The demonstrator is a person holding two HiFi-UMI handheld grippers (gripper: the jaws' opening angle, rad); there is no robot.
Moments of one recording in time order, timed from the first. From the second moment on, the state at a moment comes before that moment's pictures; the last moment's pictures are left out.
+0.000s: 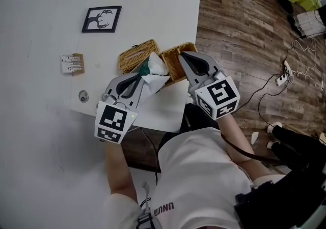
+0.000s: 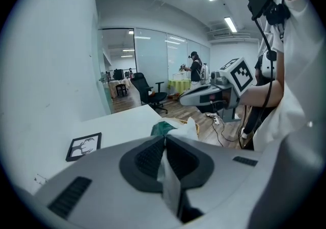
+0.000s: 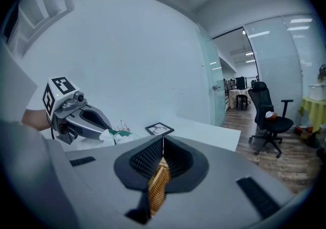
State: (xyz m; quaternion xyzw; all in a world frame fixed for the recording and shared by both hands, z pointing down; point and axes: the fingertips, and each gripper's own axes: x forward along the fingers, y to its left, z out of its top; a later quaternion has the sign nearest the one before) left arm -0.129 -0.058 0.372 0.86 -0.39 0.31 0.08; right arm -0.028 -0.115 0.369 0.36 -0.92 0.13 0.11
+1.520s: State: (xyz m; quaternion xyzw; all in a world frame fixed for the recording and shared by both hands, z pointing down) left arm -0.164 -0.063 0.302 0.84 -0.52 0.16 0.04; right arm -0.034 -0.116 0.354 0.37 -0.92 0.09 0.11
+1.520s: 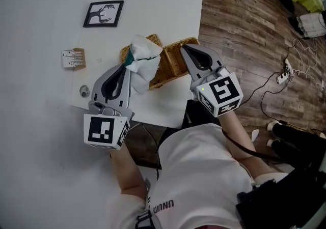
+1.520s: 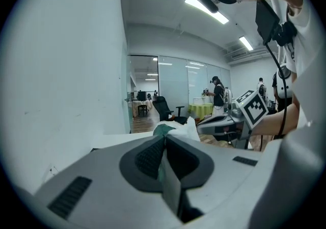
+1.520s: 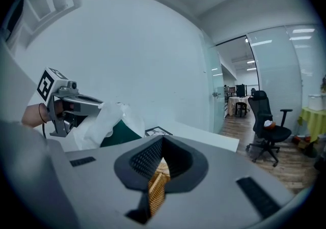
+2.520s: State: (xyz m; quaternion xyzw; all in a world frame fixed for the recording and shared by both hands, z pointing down) left arm -0.168 -0.061 0.284 0.83 -0.54 0.12 0.03; right arm -0.036 -0.112 0.357 0.37 -0.92 0.08 0.13
